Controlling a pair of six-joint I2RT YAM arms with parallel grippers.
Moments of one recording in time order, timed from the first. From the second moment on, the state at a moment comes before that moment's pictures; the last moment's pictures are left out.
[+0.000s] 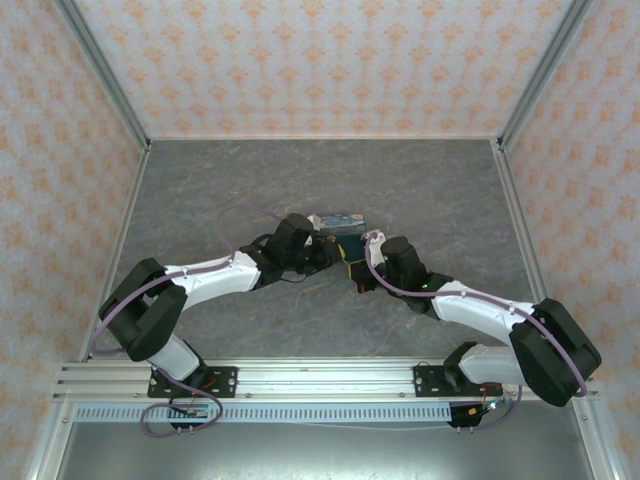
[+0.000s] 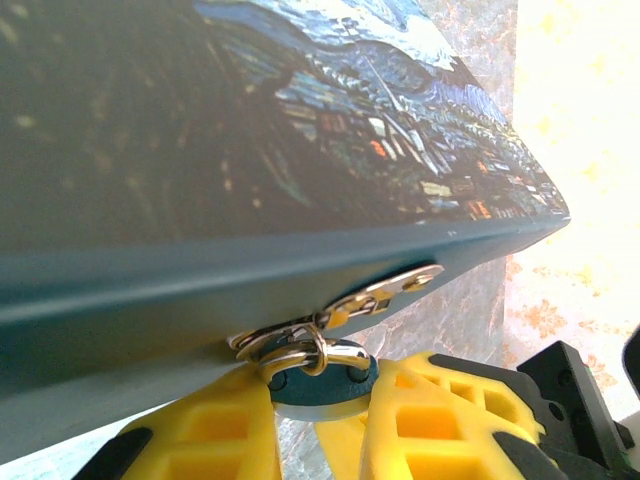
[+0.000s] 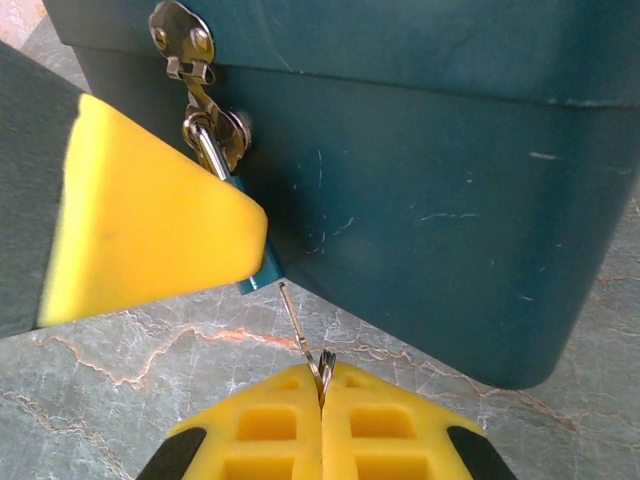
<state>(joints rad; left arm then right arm) -0.70 1.56 0.86 0.05 0.26 -1.07 0.66 1.23 0.48 0.12 -0.20 0.38</state>
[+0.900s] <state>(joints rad) -0.70 1.56 0.87 0.01 0.26 -1.06 0.66 1.22 0.48 0.12 -0.20 0.38</state>
